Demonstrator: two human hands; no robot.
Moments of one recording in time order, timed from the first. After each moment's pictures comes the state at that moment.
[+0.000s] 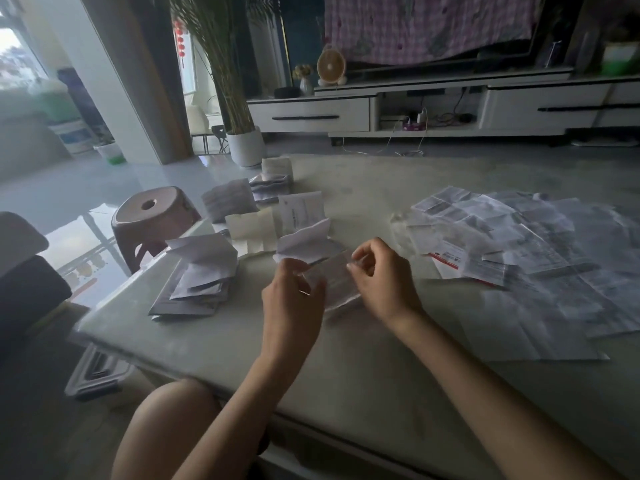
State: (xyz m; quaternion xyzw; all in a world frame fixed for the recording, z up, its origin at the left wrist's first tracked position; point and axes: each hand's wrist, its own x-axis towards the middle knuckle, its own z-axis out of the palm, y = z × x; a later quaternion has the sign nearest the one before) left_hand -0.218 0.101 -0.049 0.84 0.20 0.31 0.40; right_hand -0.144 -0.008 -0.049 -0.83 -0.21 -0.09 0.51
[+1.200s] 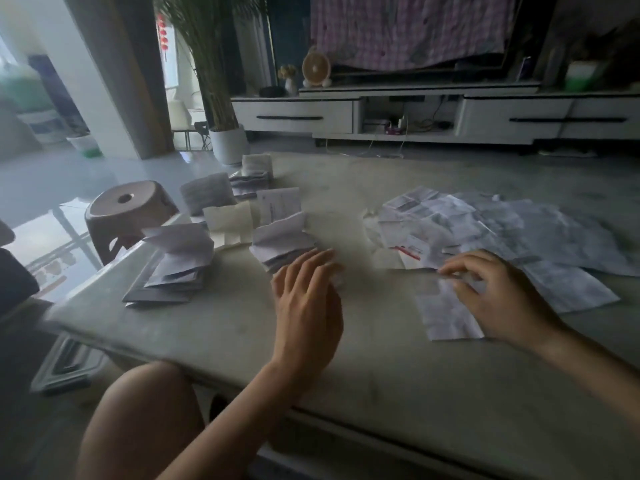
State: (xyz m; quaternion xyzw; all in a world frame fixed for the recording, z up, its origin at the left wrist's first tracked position) left_hand -0.229 0.059 -0.066 0.86 -0.04 0.46 0.22; right_hand -0.154 -0.164 -0.032 -0.90 -0.28 -0.11 0.32
